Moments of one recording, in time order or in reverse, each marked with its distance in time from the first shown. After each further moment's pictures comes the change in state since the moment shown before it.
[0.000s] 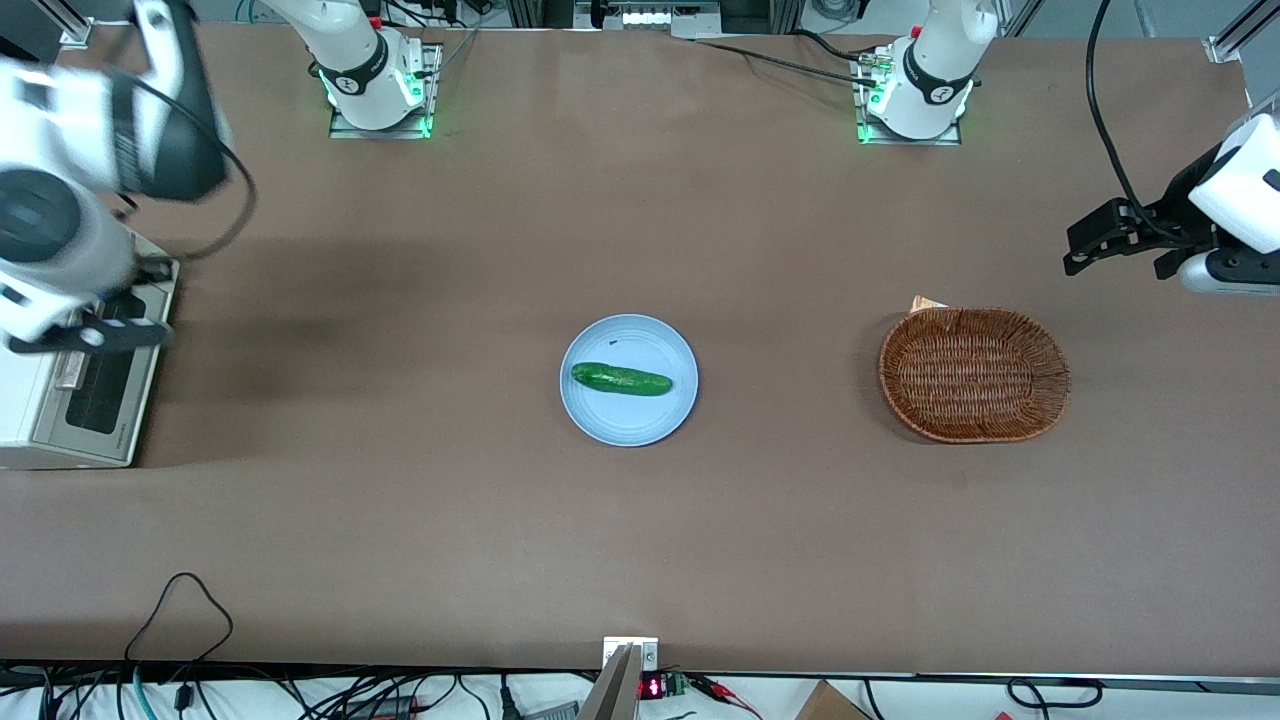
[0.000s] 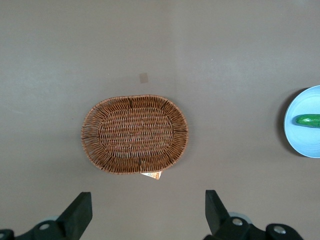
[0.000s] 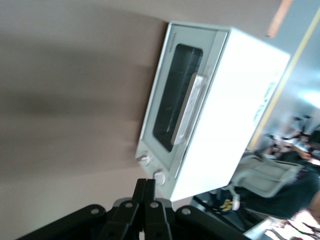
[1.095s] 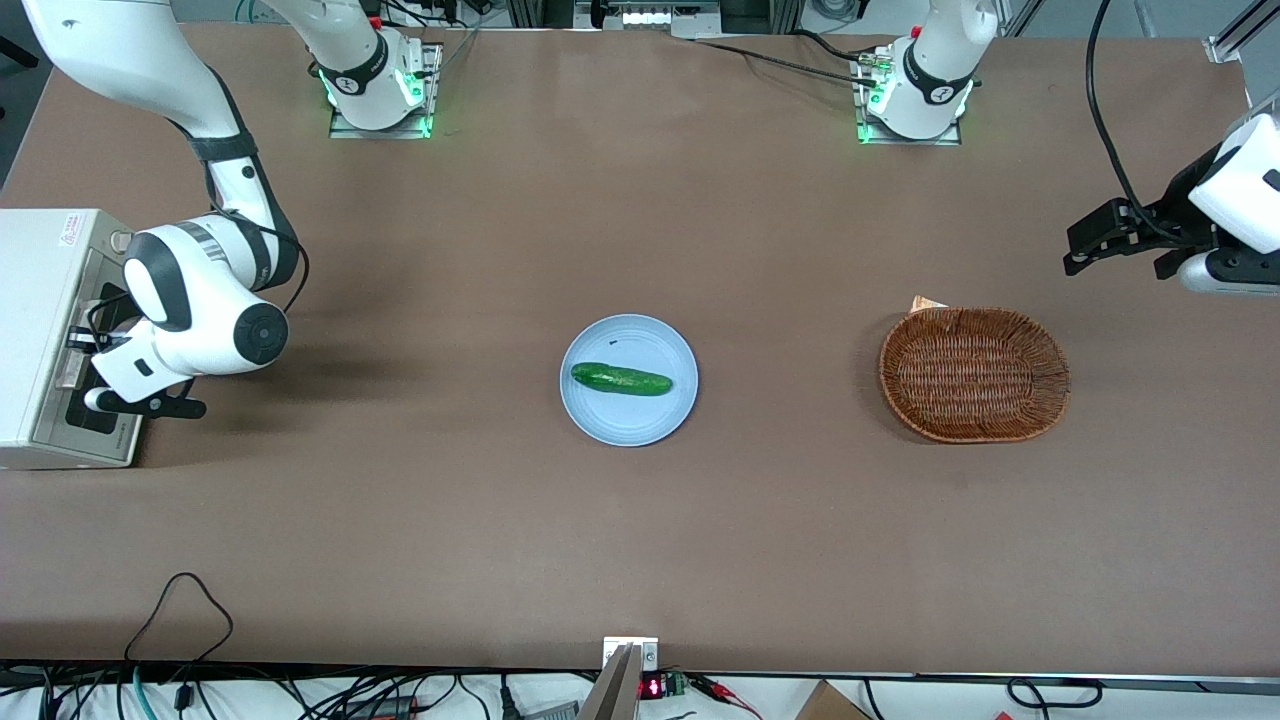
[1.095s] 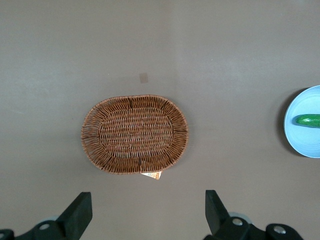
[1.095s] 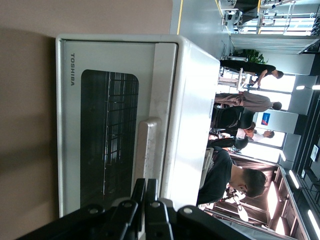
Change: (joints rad) arm -0.058 0.213 -0.020 -0.187 -0.547 0.201 0.595
